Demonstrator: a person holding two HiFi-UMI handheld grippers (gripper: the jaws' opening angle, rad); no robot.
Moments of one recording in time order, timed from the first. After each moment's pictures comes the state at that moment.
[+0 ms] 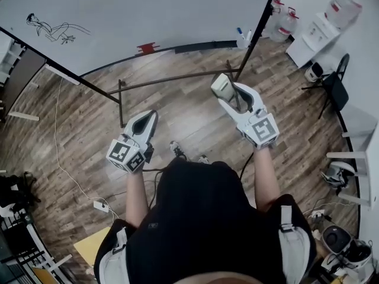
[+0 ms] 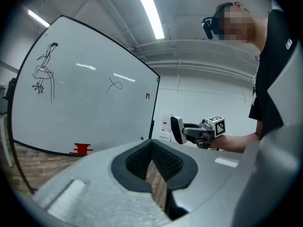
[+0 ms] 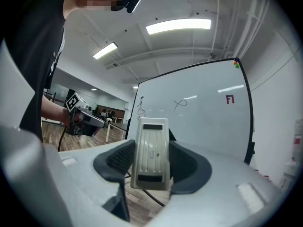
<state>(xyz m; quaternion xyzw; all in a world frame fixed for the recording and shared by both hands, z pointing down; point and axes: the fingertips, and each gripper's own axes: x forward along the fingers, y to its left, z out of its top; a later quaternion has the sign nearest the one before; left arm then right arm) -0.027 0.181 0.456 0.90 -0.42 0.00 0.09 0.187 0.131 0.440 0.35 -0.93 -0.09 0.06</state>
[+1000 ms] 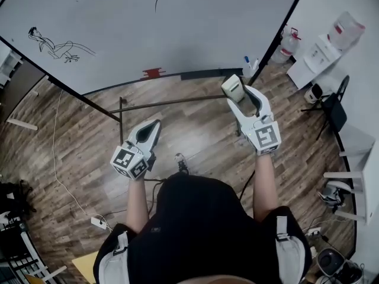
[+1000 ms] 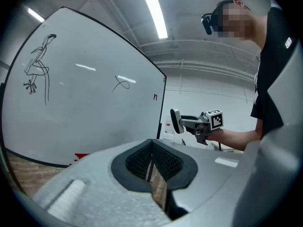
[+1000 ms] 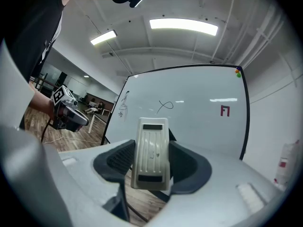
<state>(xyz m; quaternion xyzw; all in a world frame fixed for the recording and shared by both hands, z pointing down) -0.058 0.078 0.454 0.90 -0.42 -0.01 0.08 0.174 0.008 0.399 0.41 -0.90 -0.15 0.07</state>
